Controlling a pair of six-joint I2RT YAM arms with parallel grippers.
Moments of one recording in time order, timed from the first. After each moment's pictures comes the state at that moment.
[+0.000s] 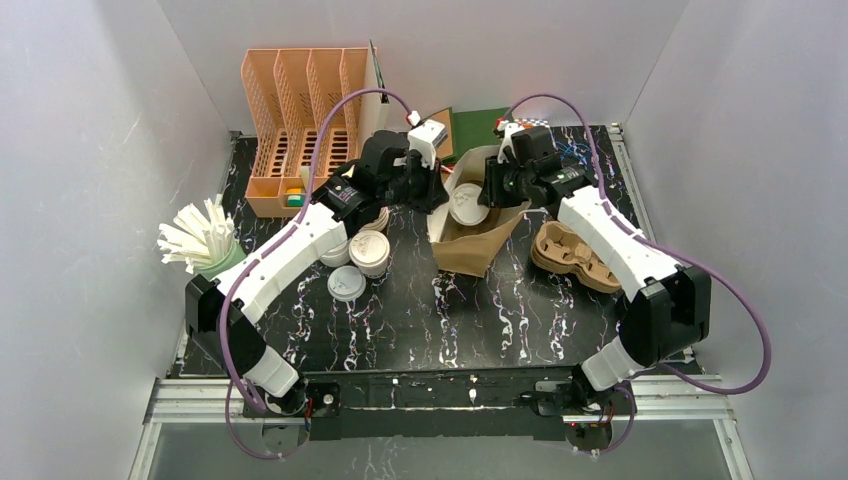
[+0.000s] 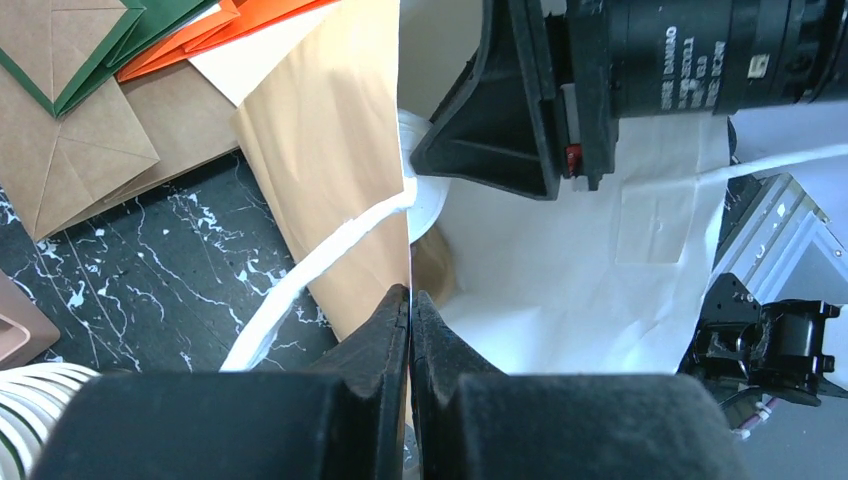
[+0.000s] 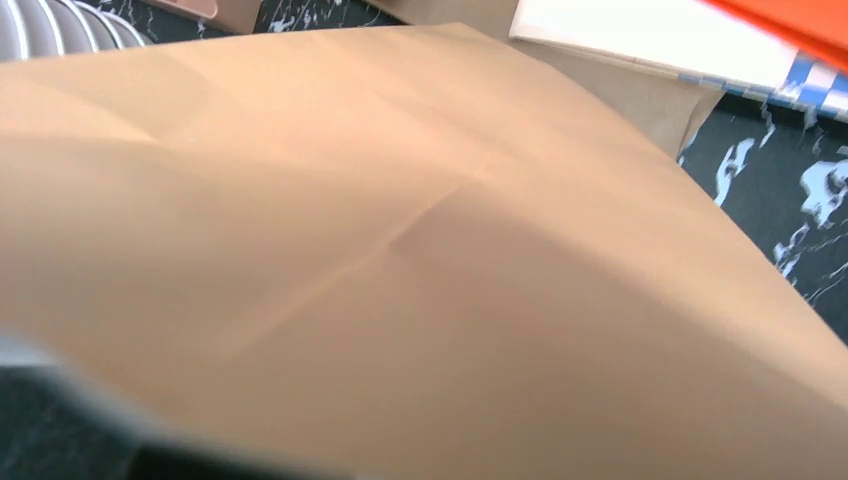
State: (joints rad) left arm -0.69 1.53 1.50 -0.45 0.21 -0.20; right arm 0.47 1.53 1.38 -0.57 -0.13 0.23
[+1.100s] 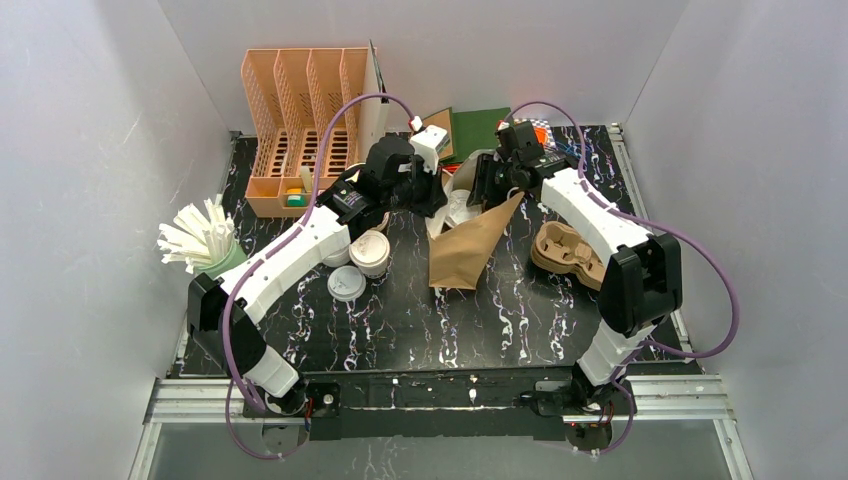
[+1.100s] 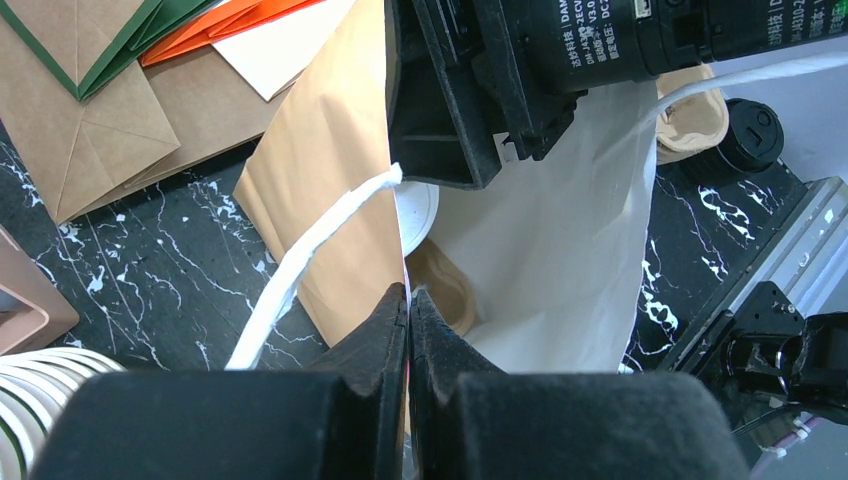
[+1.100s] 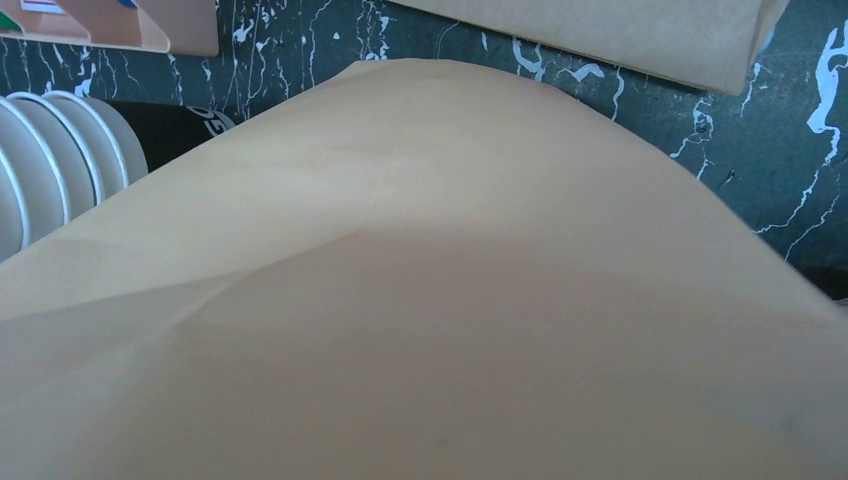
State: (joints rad) left arm -0.72 1.53 1.46 -0.44 0.14 -0.19; right arm 0.43 1.72 1.52 -0.70 -0.17 0.48
